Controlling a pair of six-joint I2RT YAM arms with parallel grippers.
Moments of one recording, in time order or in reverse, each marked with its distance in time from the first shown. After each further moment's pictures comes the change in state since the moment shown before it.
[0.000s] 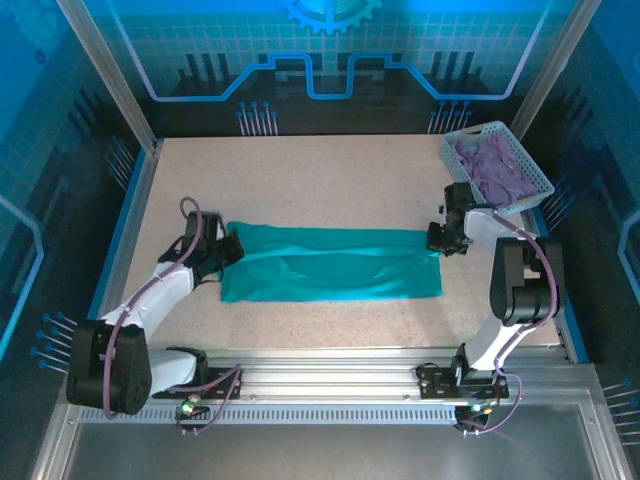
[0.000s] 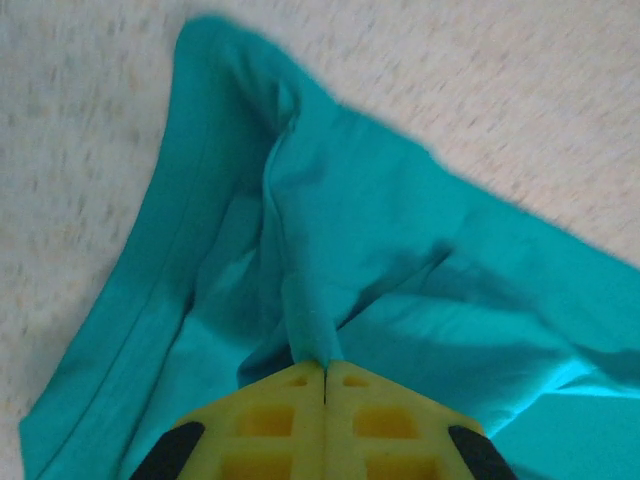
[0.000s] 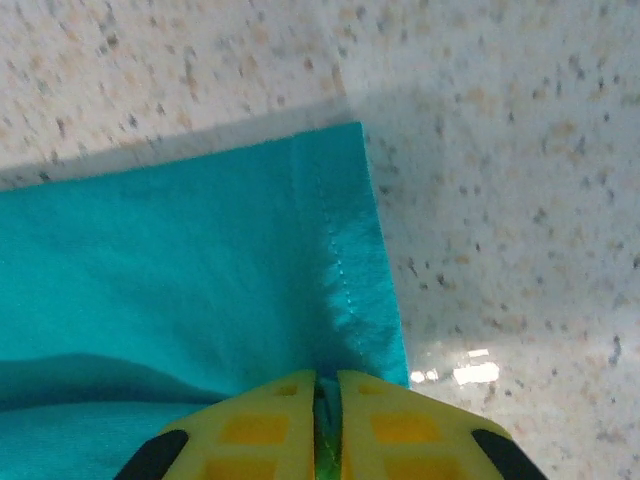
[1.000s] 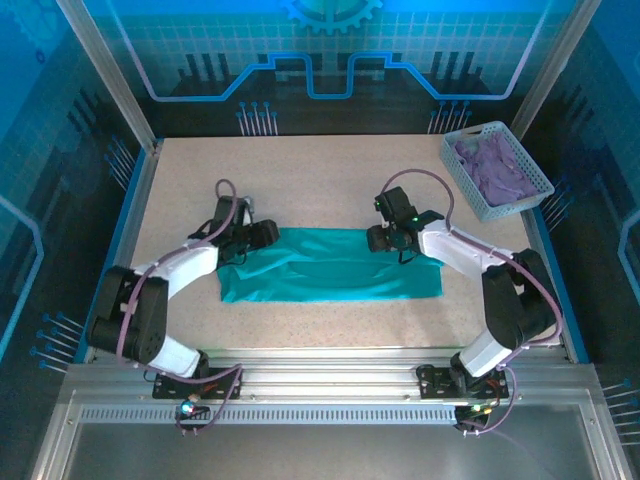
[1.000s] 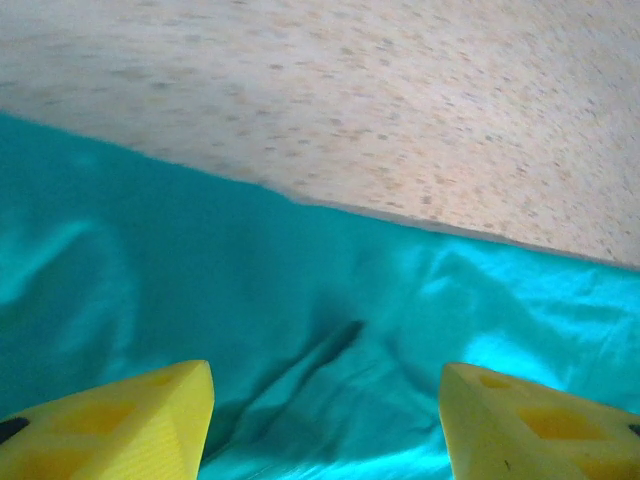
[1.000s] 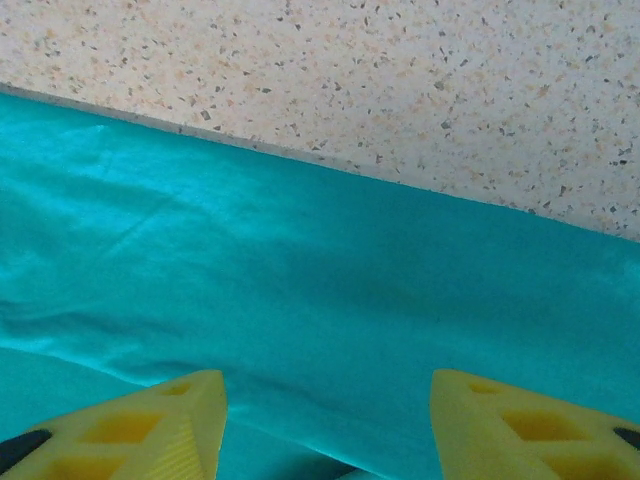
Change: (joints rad) left arm -0.138 0.302 0.164 0.204 0.016 0.068; right arm 0.472 -0.097 0.020 0.109 0.185 -0.009
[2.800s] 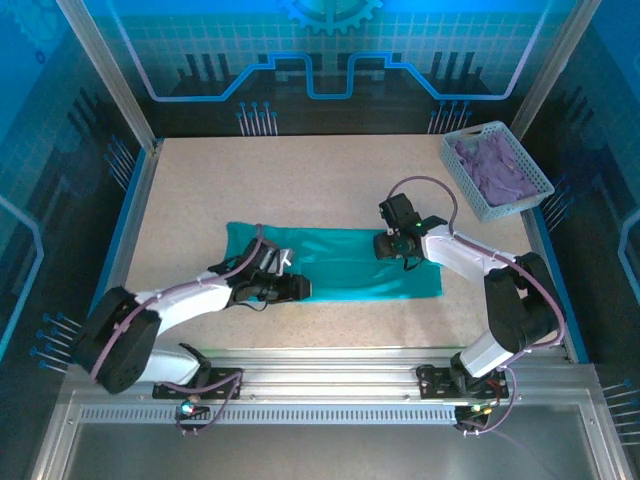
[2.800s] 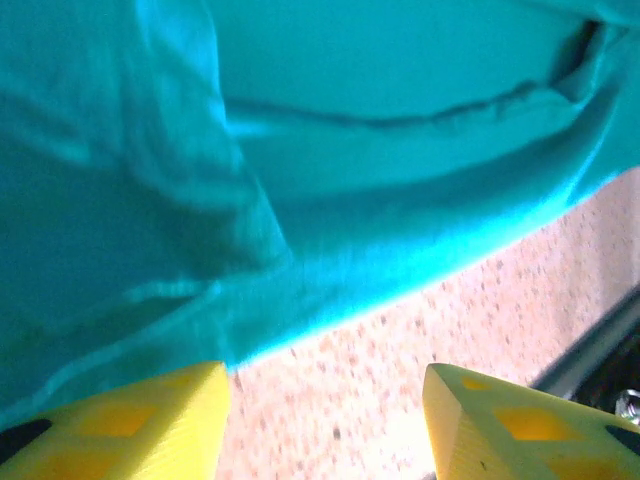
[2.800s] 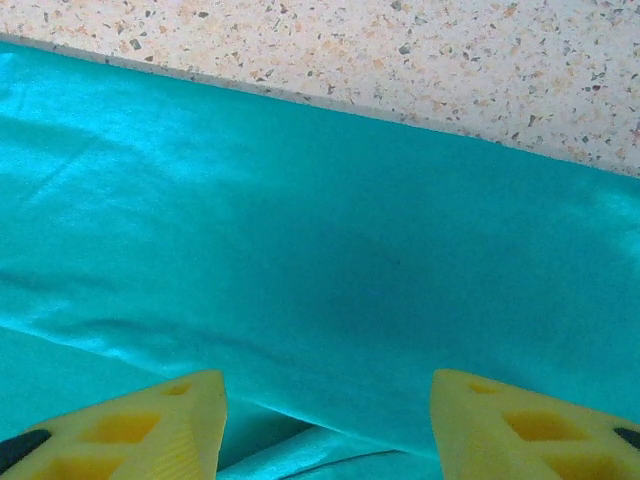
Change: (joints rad) left arm -0.329 -0.209 -0.232 -0.105 0.268 -0.171; right arm -0.013 -0.030 -0.061 -0.020 0.026 0.006
